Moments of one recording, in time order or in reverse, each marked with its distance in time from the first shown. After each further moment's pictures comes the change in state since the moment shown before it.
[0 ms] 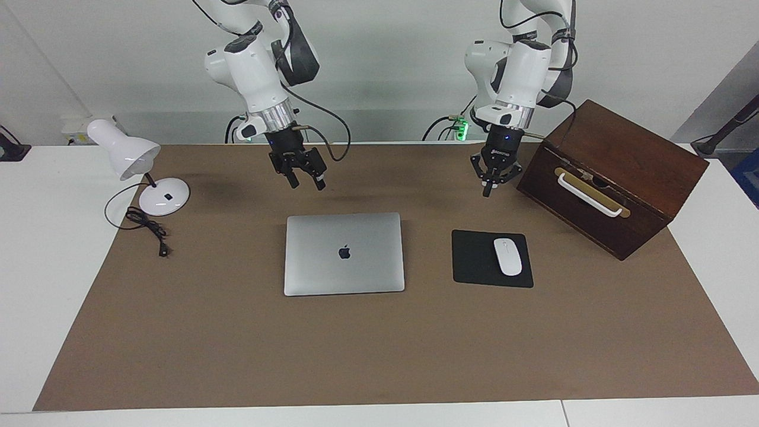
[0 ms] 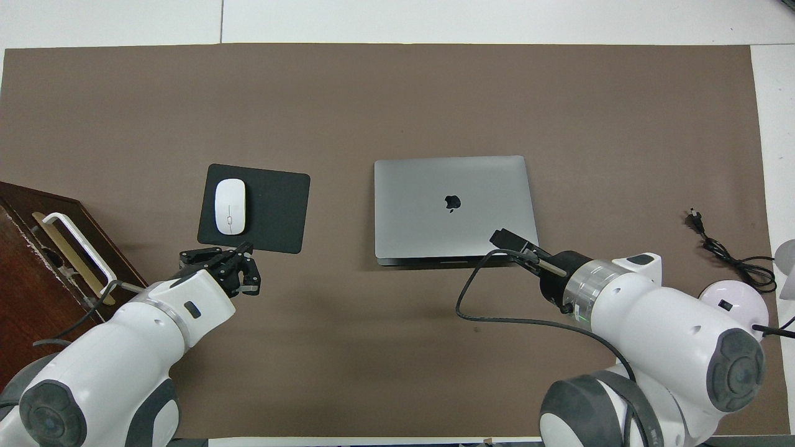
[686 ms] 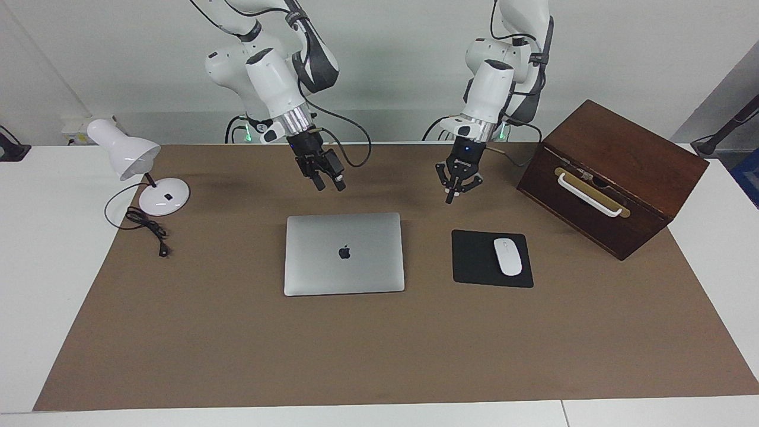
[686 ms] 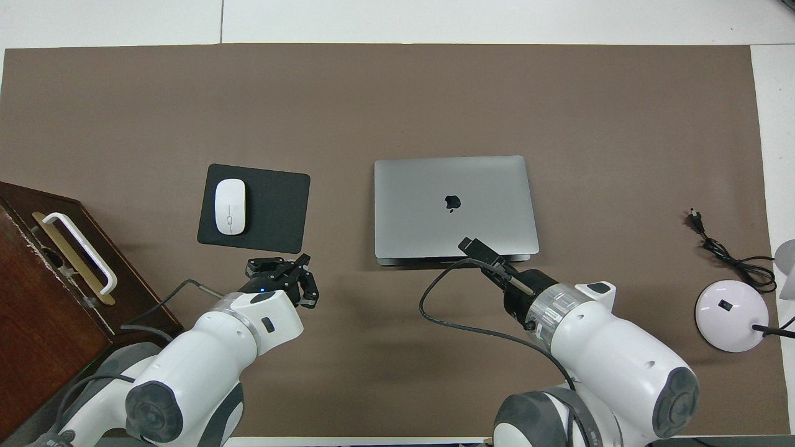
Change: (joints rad) left arm -0.164 0.187 0.001 -0.030 0.000 0.243 -0.004; right arm 0.160 0.069 0.001 -0.082 0.259 0.305 0.001
